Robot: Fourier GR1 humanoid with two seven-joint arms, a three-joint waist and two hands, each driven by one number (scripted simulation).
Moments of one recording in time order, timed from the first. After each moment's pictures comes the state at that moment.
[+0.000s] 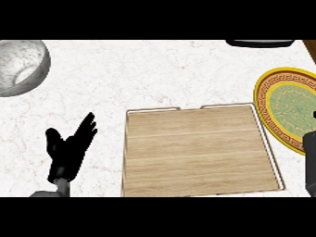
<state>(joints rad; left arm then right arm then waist) 0.00 0.12 -0.11 -1.43 0.13 0.07 0.22 -0.62 -0.22 -0.98 -0.73 1.59 -1.05 0.96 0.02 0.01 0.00</state>
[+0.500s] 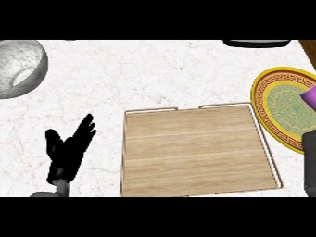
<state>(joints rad) 0.01 0.12 -0.10 -1.41 0.12 0.07 0.21 -0.58 -0.21 -0.88 -0.79 1.33 -1.30 0.75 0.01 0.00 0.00</state>
